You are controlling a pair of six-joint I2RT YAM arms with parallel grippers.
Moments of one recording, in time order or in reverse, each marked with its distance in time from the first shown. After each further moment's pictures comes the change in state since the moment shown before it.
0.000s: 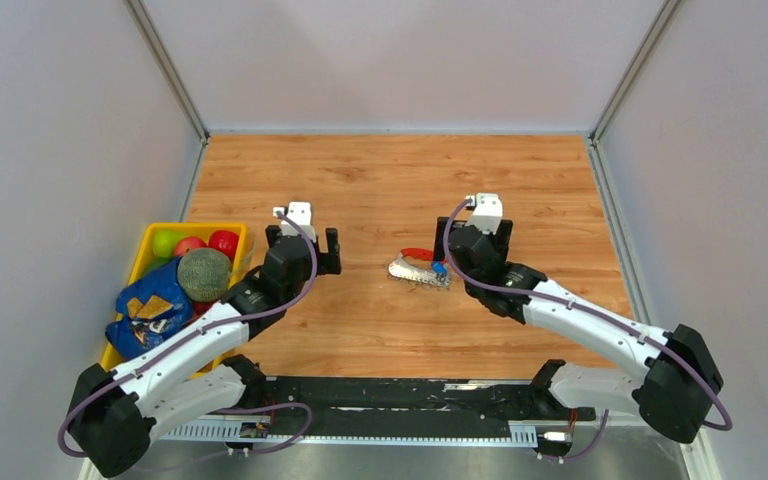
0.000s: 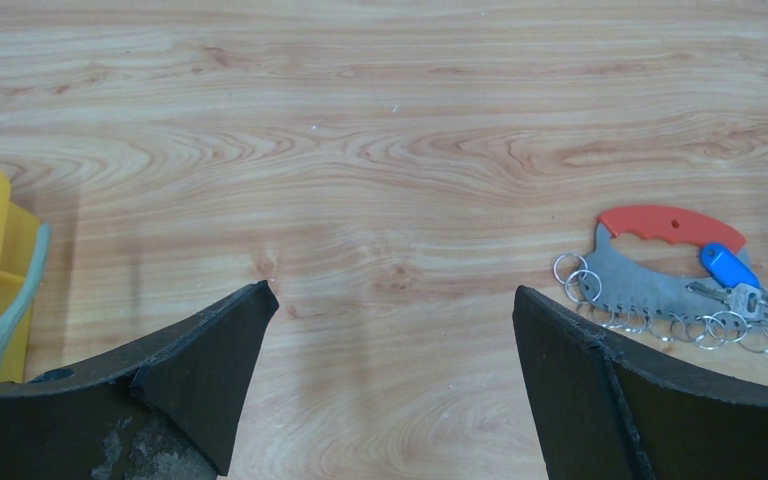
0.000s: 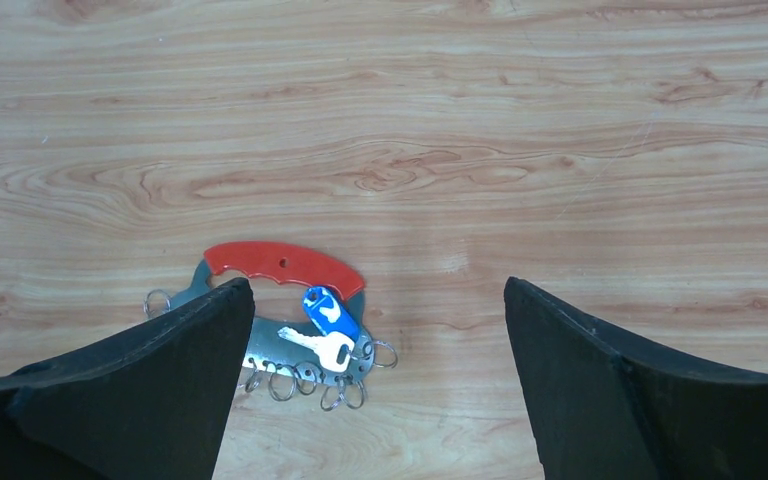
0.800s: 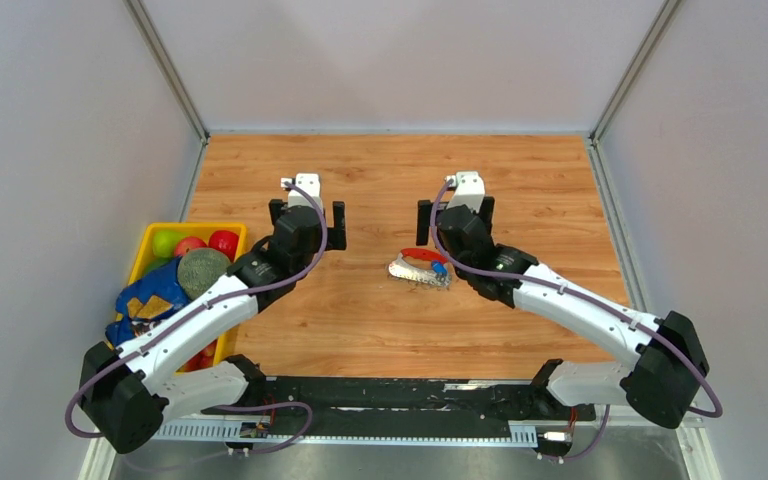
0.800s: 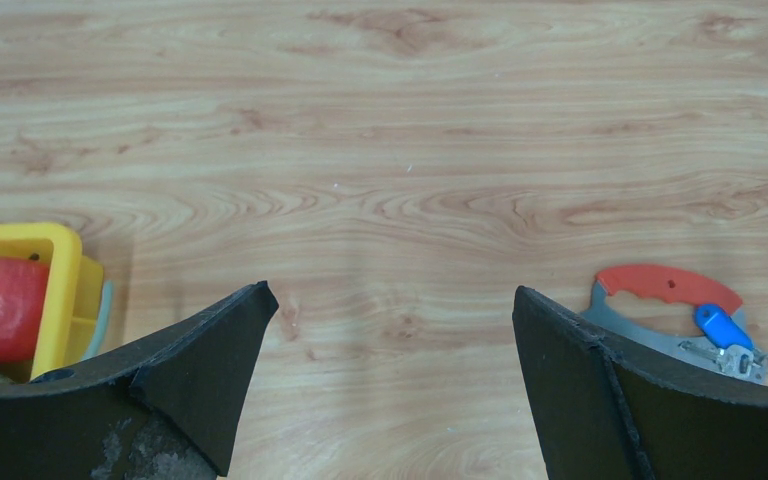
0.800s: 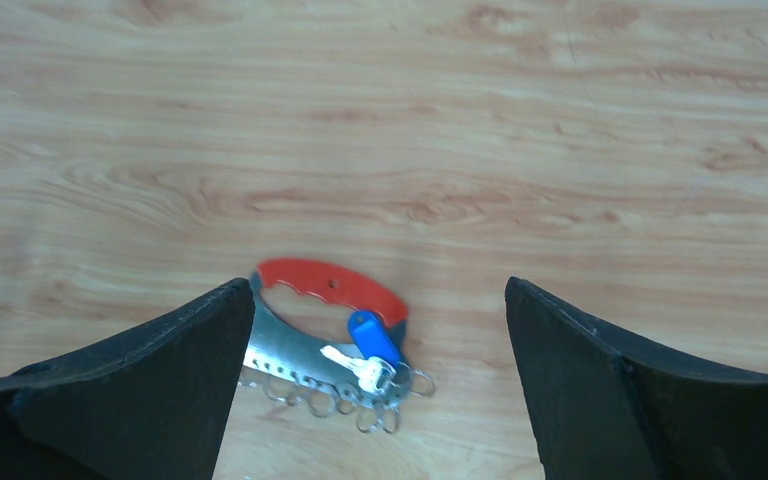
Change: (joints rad) left arm 0.000 0.150 0.253 -0.123 -0.068 0.023; right arm 0.000 0.085 0.156 0.037 -0.095 -0.108
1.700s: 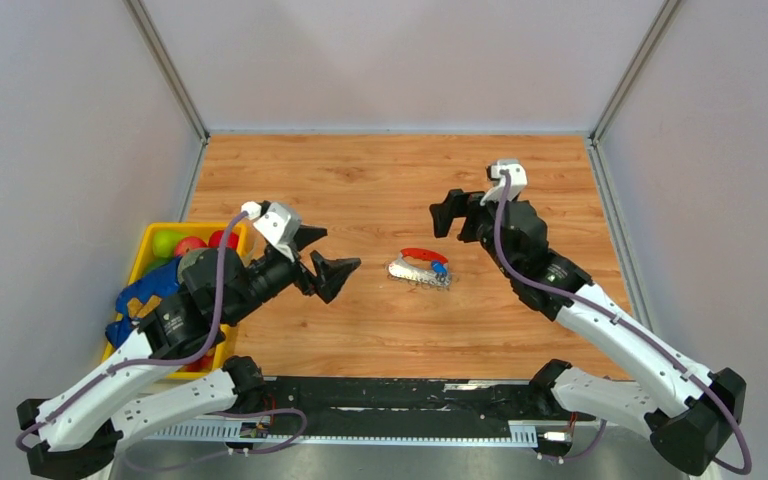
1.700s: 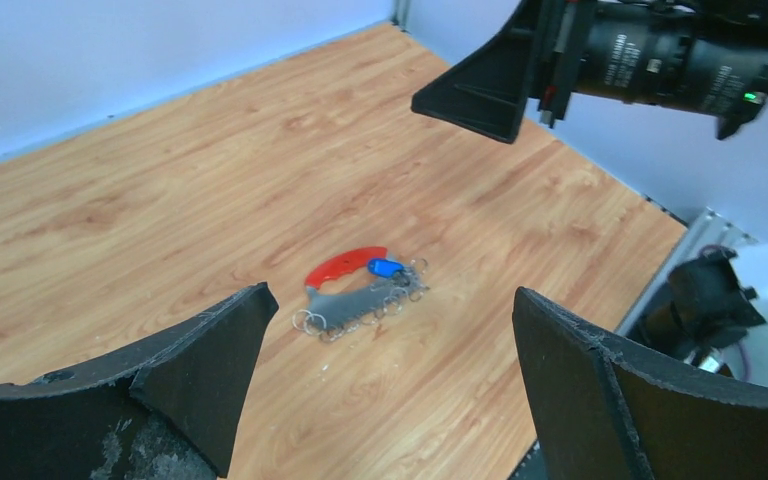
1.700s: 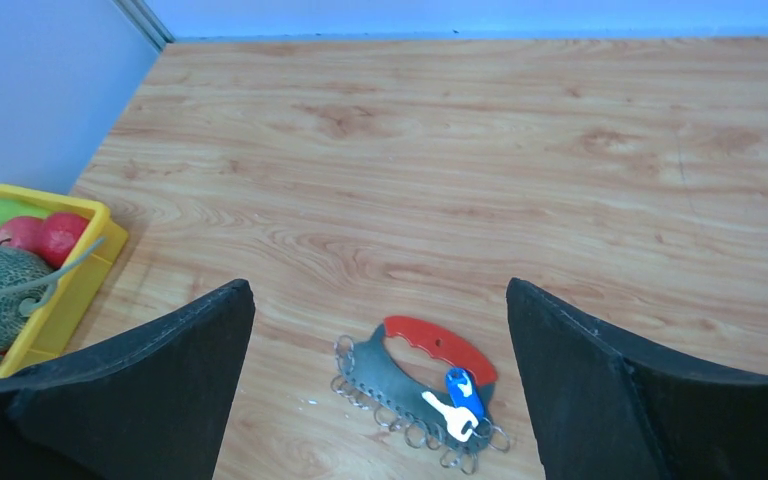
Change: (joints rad) left arm -0.291 -0.427 0.130 -0.158 0.412 0.129; right arm -0.141 -0.264 -0.040 0.051 -0.355 -0.012
